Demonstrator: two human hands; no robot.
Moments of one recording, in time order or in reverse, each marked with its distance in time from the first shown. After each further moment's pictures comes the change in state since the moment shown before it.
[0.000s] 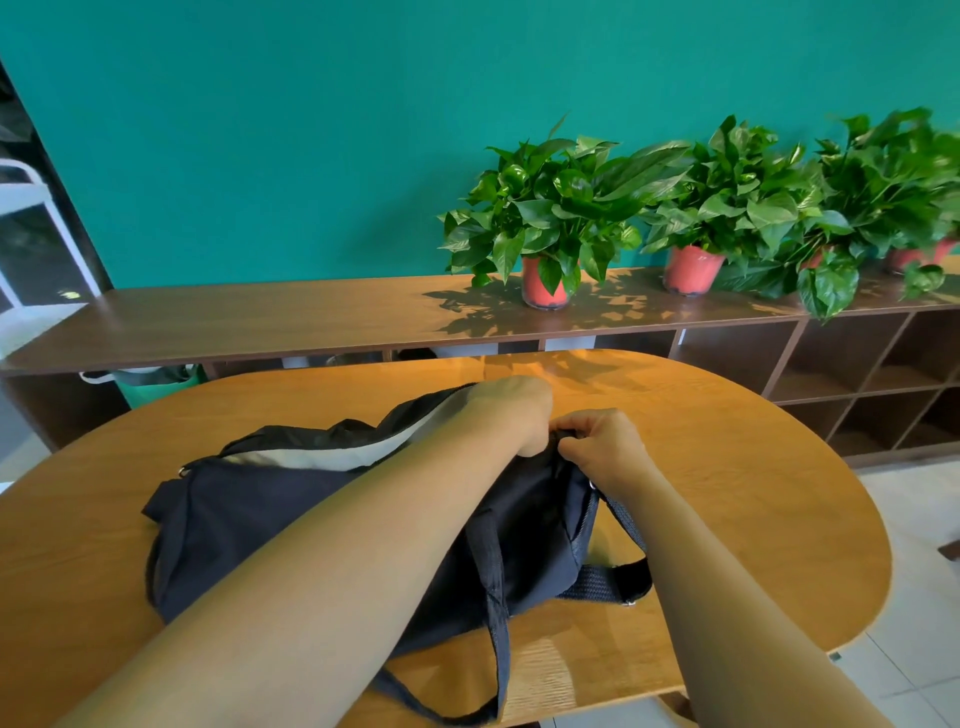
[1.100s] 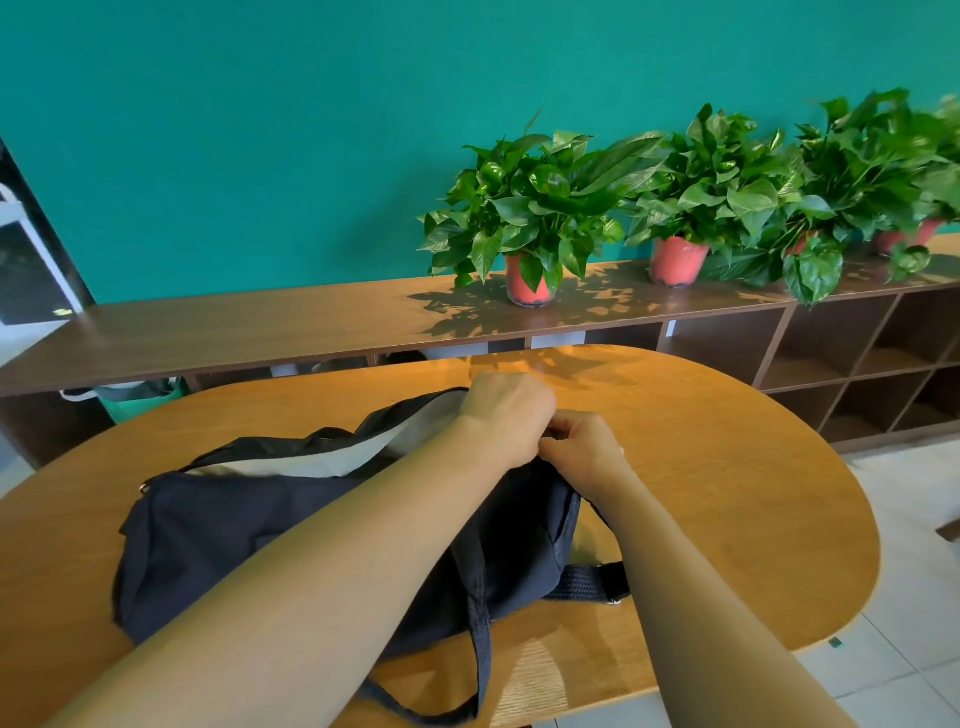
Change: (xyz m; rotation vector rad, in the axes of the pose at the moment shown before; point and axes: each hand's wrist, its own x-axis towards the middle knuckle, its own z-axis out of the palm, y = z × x) left_hand 0.005 0.018 0.011 0.348 0.301 0.244; right_hand -0.005 0.002 0.000 0.082 0.032 0.011
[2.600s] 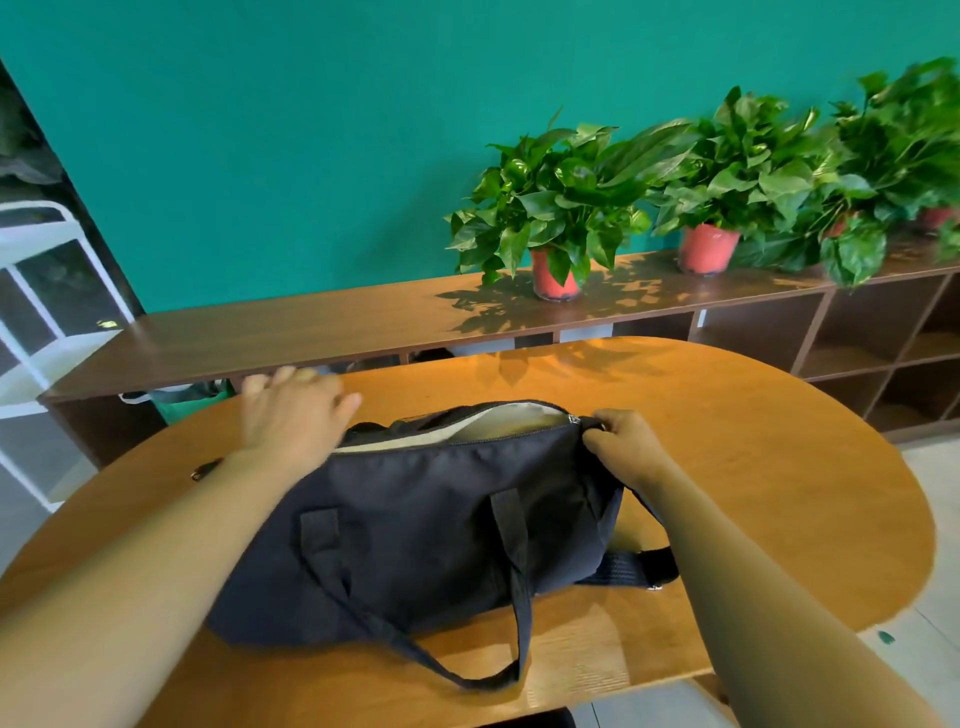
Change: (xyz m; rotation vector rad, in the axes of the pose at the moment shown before) left_hand -0.120 -0.168 0.057 0.002 0.109 -0.579; right_hand 0.012 0.022 0.002 -0.014 -0.017 0.015
